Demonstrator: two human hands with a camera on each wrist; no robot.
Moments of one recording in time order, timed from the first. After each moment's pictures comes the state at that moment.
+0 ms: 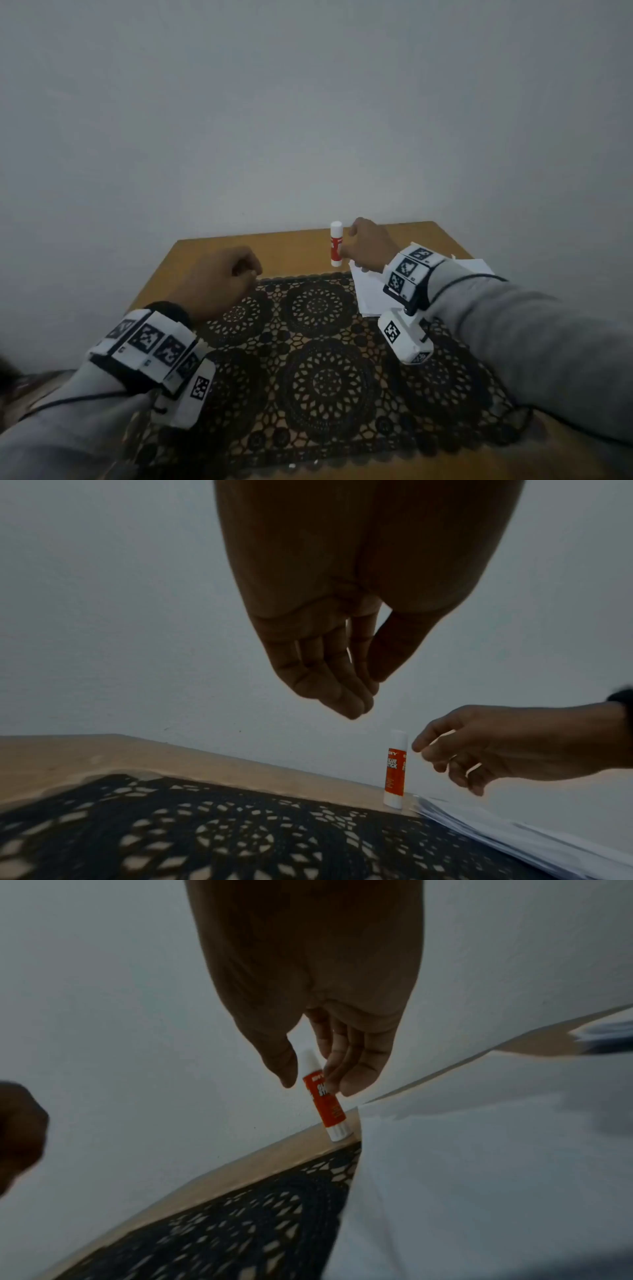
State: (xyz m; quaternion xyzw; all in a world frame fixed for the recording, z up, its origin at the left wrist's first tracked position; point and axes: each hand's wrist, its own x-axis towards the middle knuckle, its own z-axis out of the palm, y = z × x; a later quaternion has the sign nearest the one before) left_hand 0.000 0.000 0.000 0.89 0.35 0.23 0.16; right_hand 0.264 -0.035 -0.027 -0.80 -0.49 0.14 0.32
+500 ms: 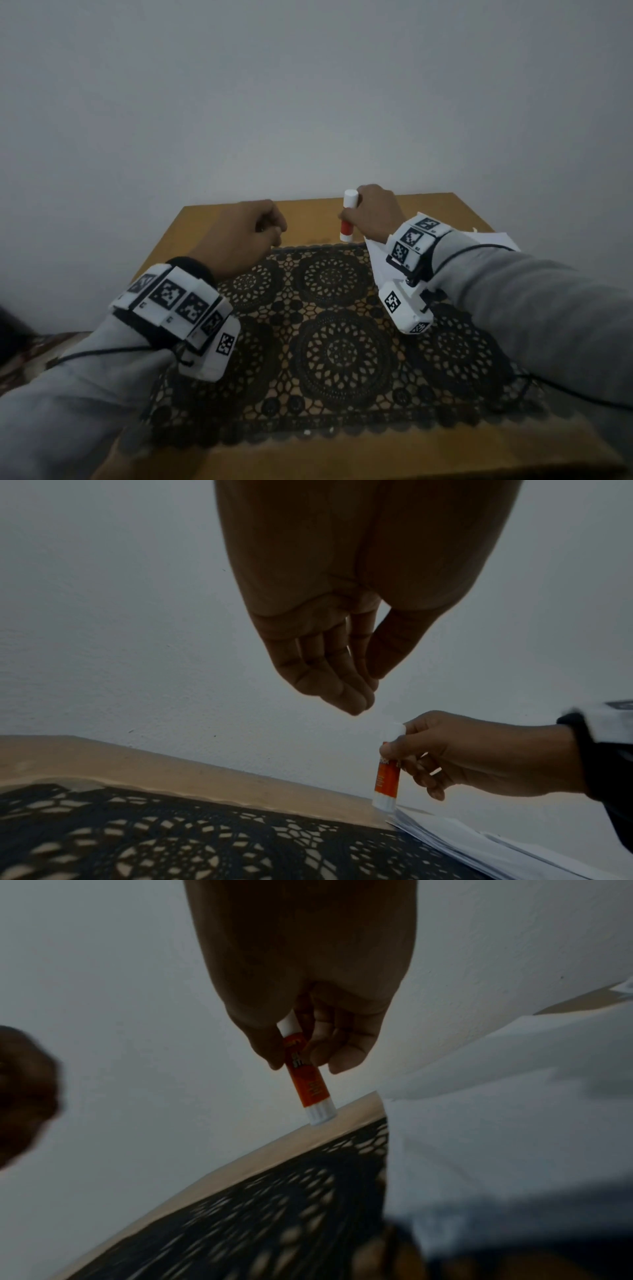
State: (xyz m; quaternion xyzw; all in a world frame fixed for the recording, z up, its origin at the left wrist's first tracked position) left_hand 0.011 -0.004 0.005 0.89 0.33 0.26 0.17; right_hand 0.254 -0.018 -0.035 -0.78 -0.53 0.04 0.34
